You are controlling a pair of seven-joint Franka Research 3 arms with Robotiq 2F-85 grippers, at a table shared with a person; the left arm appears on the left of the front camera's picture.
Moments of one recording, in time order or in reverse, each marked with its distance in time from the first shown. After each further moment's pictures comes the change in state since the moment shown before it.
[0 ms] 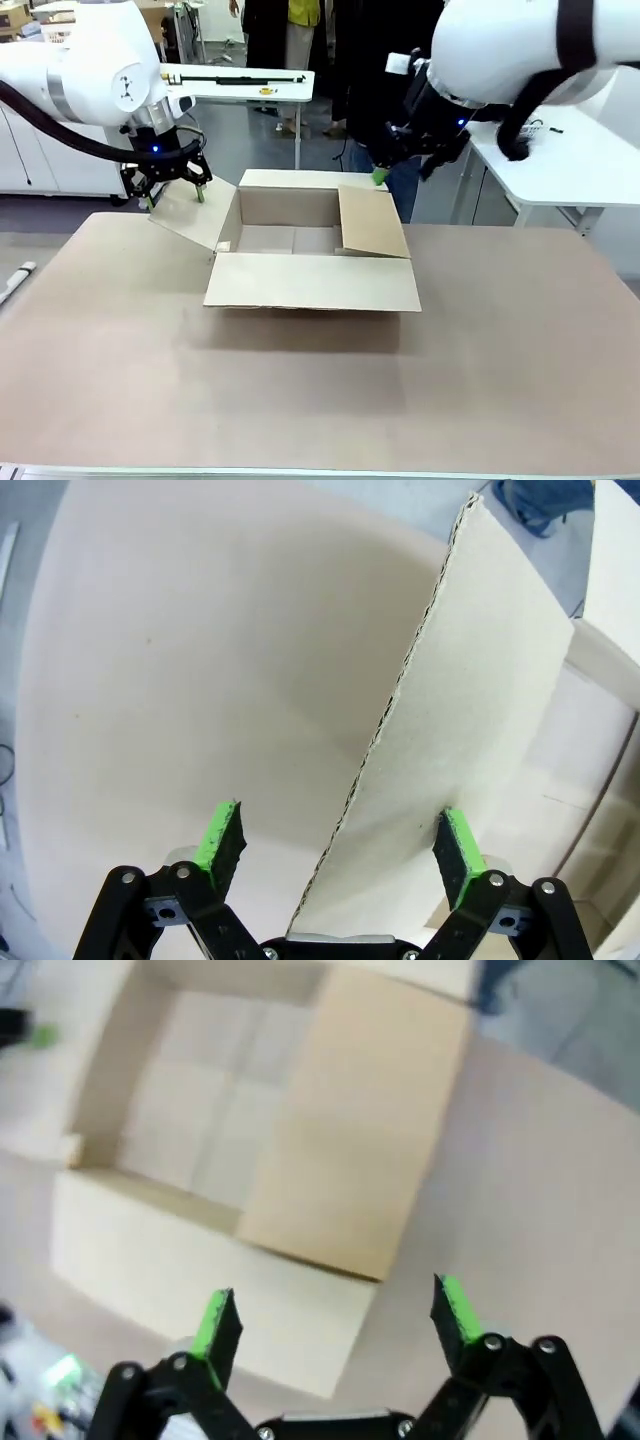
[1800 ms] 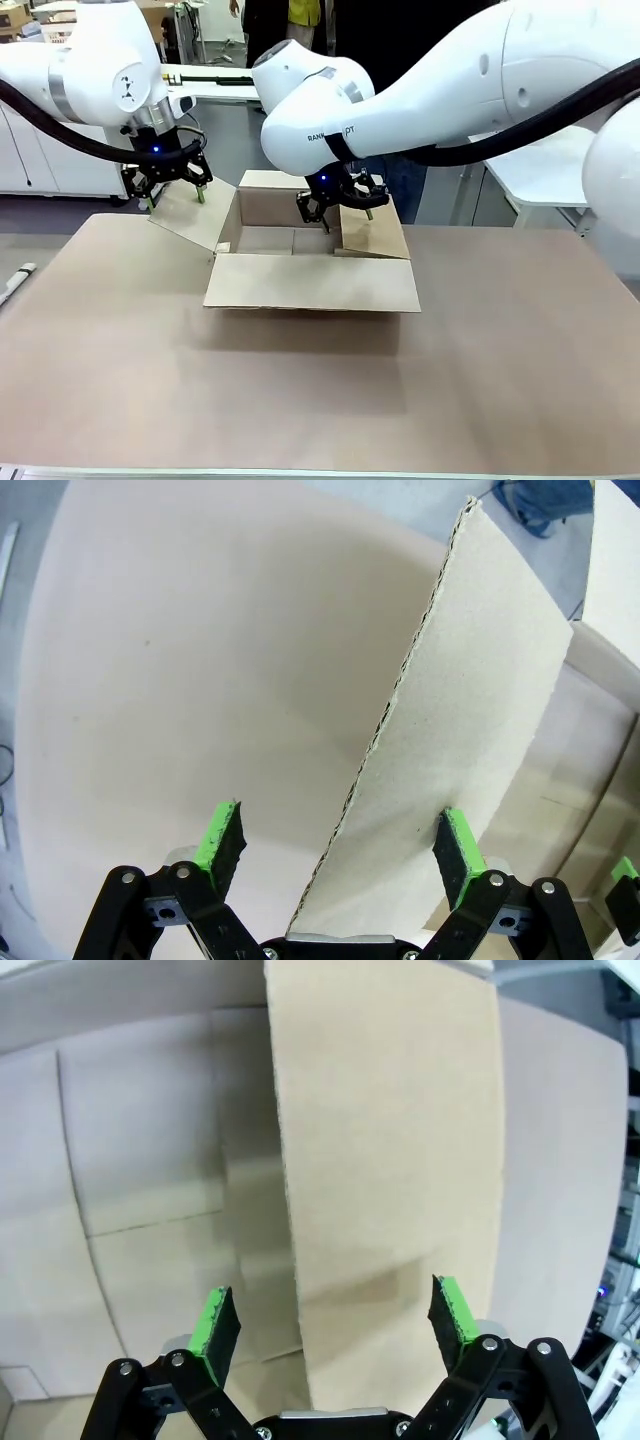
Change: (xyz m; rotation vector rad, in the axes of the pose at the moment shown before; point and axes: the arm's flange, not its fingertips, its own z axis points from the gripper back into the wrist) left arm 0.001 -0.001 0.000 0.000 0.000 0.000; right arm 0.092 0.115 -0.194 -0.551 0.267 -0.215
